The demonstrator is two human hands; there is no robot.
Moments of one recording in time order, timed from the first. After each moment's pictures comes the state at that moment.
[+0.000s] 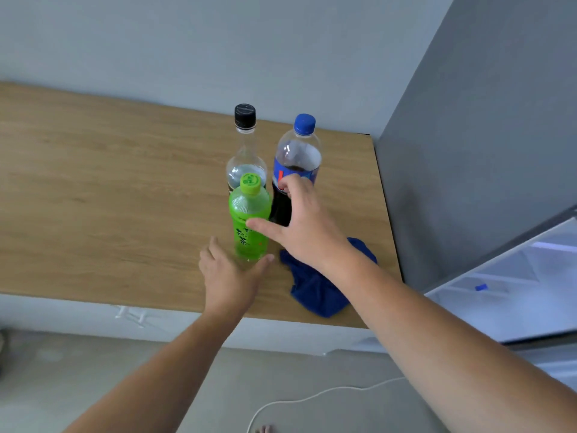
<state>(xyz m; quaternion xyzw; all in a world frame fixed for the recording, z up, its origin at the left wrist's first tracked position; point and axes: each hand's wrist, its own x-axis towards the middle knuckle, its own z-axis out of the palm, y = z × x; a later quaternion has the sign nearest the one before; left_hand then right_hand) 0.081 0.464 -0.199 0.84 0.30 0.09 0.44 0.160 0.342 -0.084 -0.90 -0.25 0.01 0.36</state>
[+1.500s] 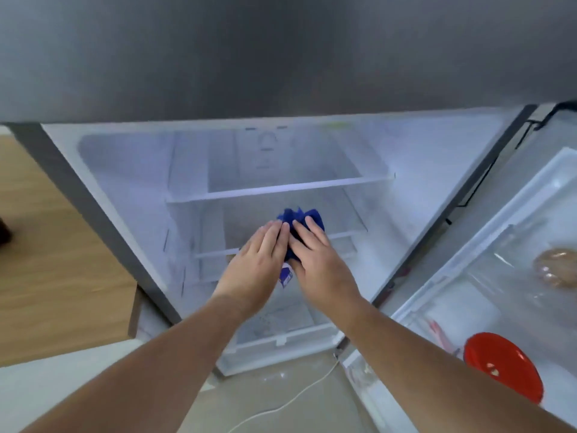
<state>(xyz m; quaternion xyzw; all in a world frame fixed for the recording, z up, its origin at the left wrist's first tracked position) 0.167 -0.033 -0.226 0.96 -0.27 0.12 -0.01 0.172 -0.193 -0.245 -0.94 -0.20 -0.17 0.21</state>
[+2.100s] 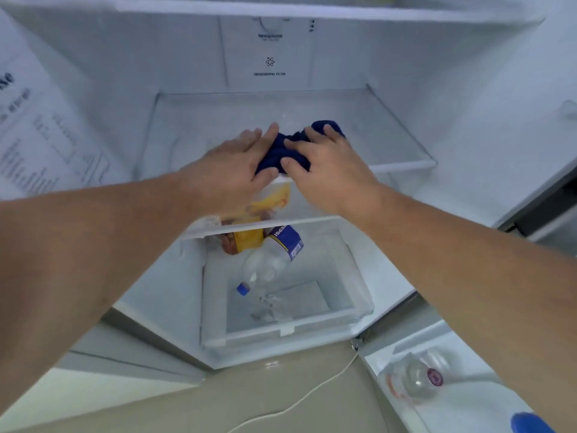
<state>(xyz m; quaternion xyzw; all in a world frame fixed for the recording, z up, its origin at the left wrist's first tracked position) 0.336 -0.004 -0.375 0.97 -0.22 0.01 0.09 0.323 -0.193 -0.368 -0.98 -0.12 -0.09 0.12</state>
